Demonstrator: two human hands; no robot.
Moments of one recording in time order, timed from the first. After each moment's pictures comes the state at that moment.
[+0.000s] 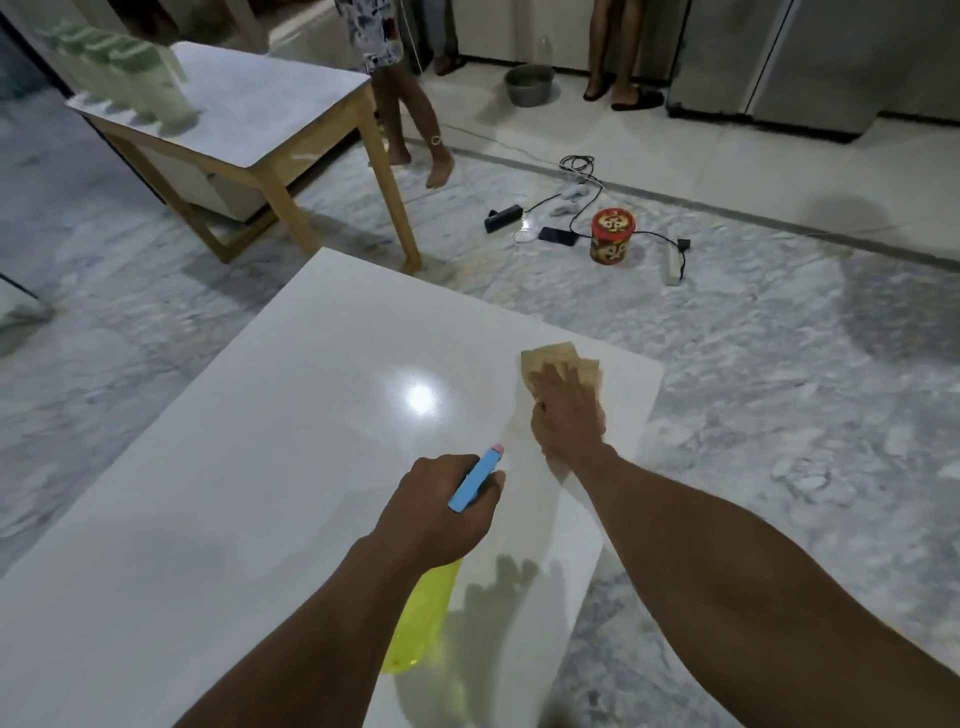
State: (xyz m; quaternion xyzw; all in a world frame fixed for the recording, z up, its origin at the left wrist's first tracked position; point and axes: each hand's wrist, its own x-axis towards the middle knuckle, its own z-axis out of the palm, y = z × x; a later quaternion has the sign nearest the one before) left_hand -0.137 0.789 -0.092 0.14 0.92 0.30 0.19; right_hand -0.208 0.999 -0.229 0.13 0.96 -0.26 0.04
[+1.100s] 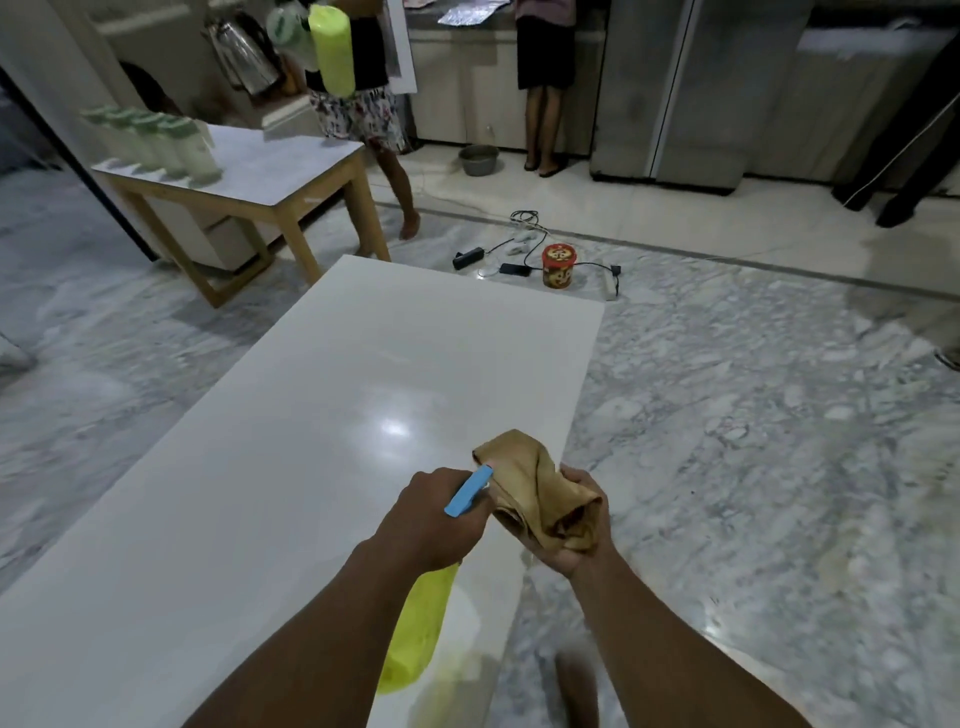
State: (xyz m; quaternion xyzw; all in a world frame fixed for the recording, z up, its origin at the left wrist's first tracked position) left_hand 0.083 0.643 -0.059 0.22 0.91 0.28 0.19; right_hand 0.137 0.818 -0.150 0.31 0.17 -0.93 0.06
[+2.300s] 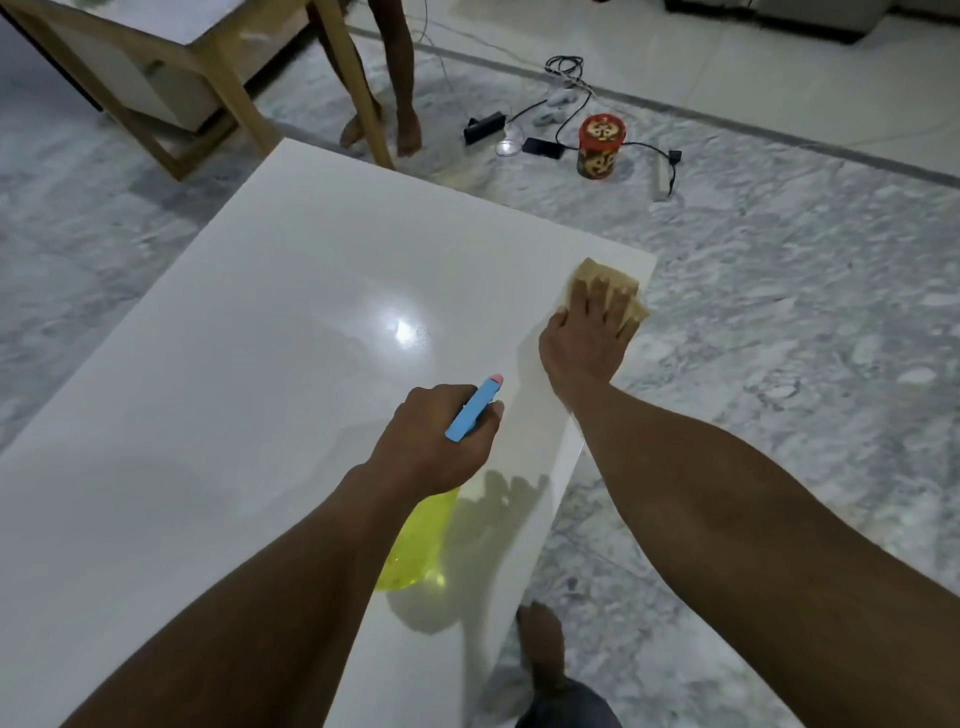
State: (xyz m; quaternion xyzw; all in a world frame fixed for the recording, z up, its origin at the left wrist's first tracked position) left_hand -0.093 0.777 -0.113 0.16 0.92 0.30 0.19; right_hand -0.161 0.986 -0.249 0.35 0.92 -0.18 -0.01
